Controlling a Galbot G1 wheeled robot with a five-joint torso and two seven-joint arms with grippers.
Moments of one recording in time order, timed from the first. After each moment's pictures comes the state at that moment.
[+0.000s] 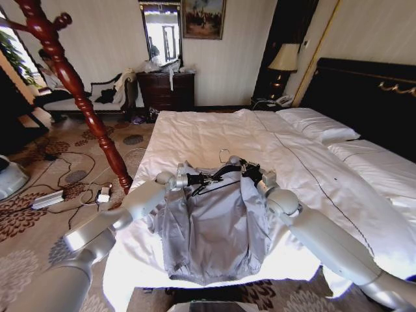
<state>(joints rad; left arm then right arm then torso) 0.13 -1.23 0.53 -0.87 -0.92 -0.03 0.95 -0.73 0.73 -0.03 1.82 0.56 -0.15 0.20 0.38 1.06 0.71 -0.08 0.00</state>
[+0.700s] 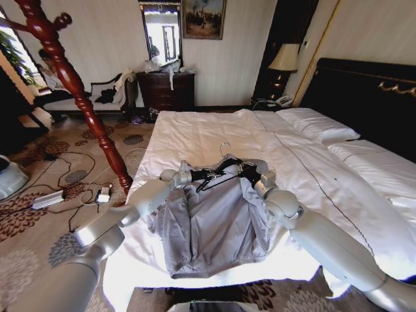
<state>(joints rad) 0.12 -1.30 0.51 -0.79 -0.96 -0.02 0.91 -0.75 0.74 -0.02 1.90 0.61 -0.19 0.22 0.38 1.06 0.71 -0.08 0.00</state>
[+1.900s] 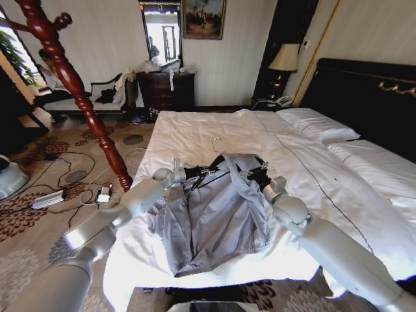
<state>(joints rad) 0.12 -1.21 0.50 -0.89 -1.02 0.01 0.87 -0.83 0.72 0.05 1.87 0.53 -0.14 0.27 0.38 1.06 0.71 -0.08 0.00</state>
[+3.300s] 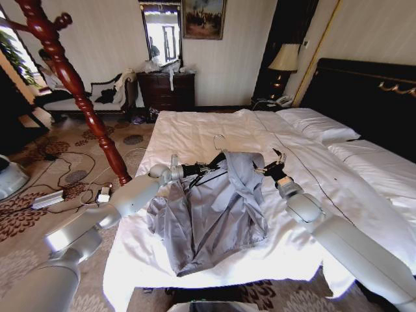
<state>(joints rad) 0.09 -1.11 0.55 -1.08 -1.00 0.01 0.84 -0.89 0.58 0.12 1.84 0.10 -0.12 0.19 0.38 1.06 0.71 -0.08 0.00</state>
